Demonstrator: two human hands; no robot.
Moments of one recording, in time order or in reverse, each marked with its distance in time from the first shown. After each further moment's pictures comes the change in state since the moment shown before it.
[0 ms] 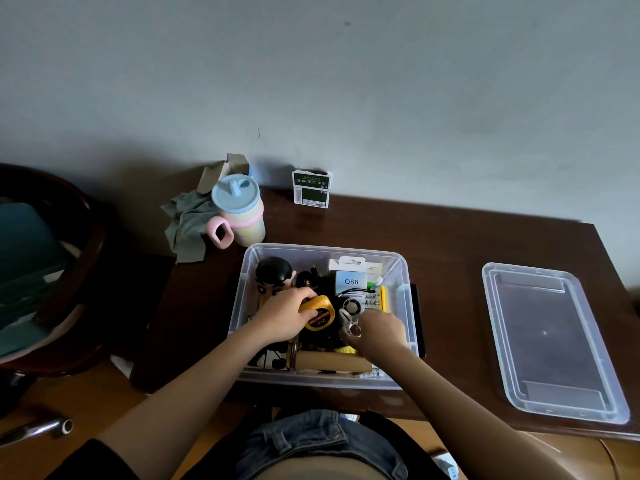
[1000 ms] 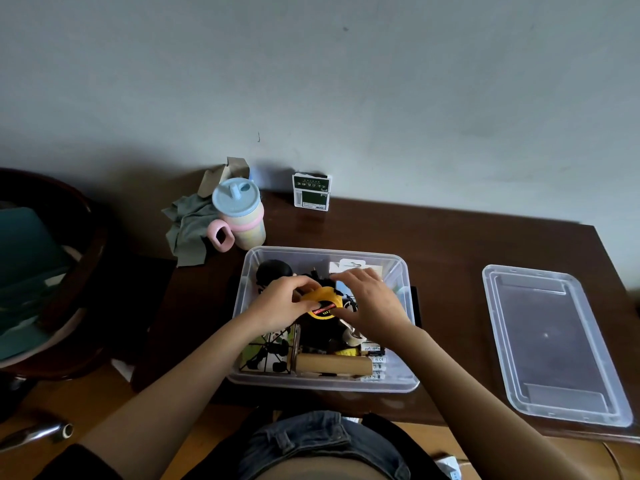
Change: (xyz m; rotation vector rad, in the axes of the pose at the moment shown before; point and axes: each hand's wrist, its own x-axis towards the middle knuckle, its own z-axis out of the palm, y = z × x) left_hand 0.000 0.002 -0.020 -0.319 0.047 0.132; right_hand -0.004 -0.009 -0.058 0.233 0.247 -0.369
